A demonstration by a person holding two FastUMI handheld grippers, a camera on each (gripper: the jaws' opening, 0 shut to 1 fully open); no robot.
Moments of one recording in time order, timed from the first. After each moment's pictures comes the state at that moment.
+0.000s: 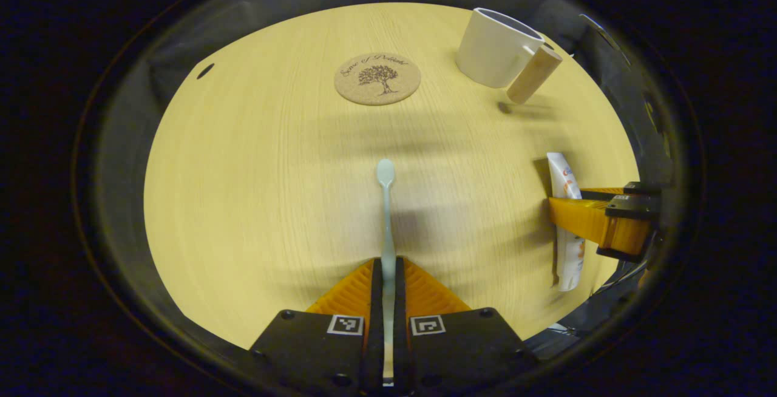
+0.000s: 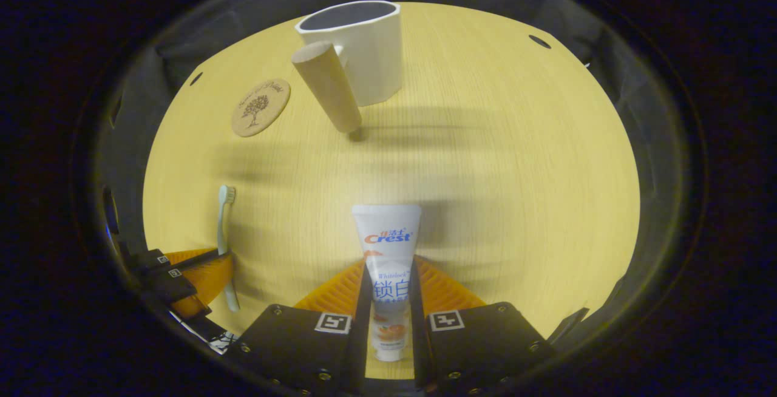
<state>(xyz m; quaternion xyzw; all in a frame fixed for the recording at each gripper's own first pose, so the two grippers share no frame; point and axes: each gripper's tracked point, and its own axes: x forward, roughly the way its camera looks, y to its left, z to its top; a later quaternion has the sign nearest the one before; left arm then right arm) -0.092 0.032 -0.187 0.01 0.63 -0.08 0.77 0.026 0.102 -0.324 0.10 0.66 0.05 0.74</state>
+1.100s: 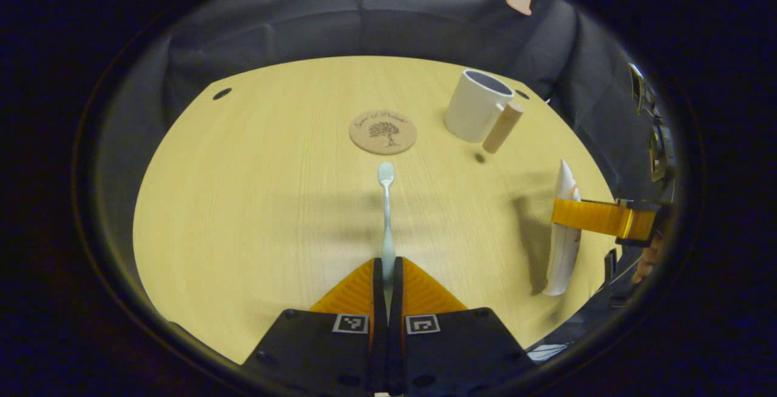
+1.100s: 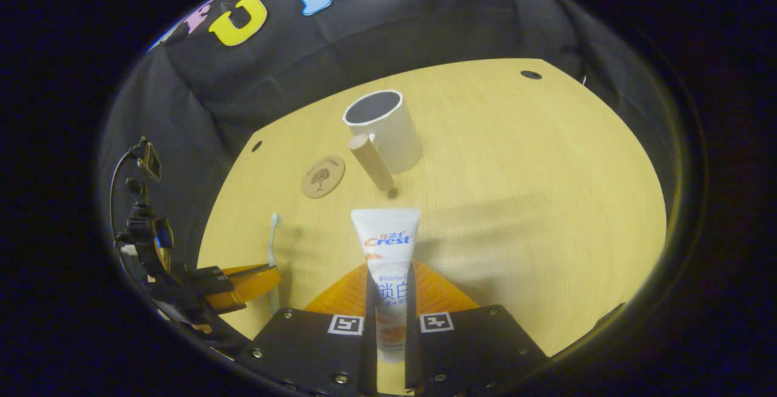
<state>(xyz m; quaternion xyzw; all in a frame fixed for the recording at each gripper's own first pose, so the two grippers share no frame) -0.065 0.035 -0.160 -0.06 0.48 -0.12 0.87 0.047 0.099 -0.263 0.22 0.47 0.10 0.85</state>
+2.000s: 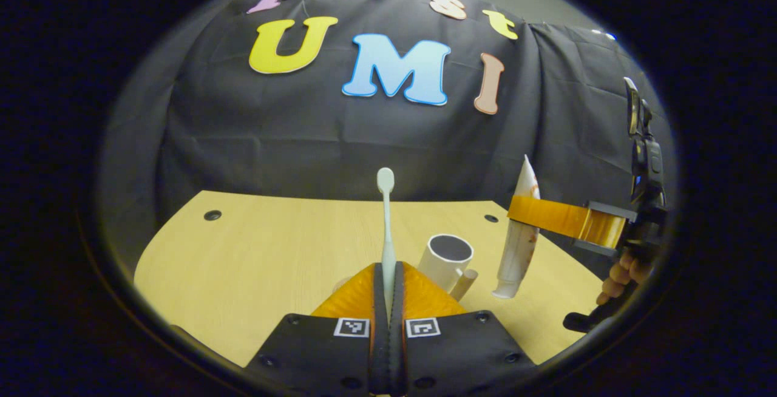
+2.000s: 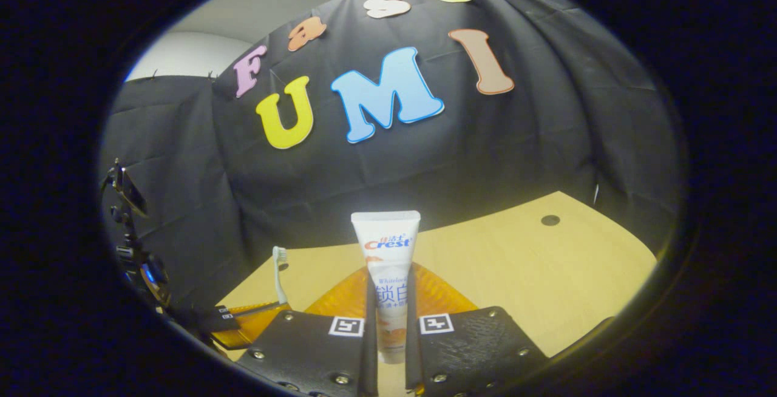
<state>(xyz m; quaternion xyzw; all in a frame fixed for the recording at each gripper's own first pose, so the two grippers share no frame) -0.094 0.083 -0.043 -0.10 0.17 -0.16 0.97 0.176 0.085 -0.119 0.22 0.13 0.07 0.96</state>
